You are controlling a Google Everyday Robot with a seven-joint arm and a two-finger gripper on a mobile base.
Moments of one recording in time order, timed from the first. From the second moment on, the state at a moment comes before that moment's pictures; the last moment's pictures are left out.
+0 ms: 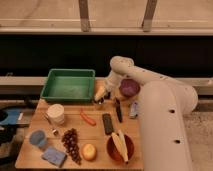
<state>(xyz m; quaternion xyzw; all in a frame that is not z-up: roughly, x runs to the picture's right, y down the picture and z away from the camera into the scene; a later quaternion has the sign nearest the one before) 0.014 0.053 0.902 -0.43 0.08 0.58 0.69</state>
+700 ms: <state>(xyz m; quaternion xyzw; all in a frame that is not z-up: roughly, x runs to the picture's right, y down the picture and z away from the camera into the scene) 0.010 0.062 0.906 -0.44 0.09 0.57 0.69</state>
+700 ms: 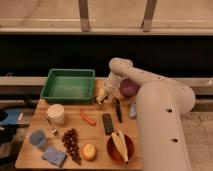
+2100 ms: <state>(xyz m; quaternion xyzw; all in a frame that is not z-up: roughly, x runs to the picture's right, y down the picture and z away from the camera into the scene) 0.000 0.020 0.823 -0.39 0.02 0.54 0.74</state>
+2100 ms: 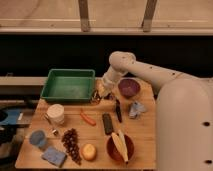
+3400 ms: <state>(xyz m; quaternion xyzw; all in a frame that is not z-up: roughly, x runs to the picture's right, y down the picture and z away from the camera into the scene) -0.137 0.015 0.767 -0.42 -0.03 0.38 0.82</state>
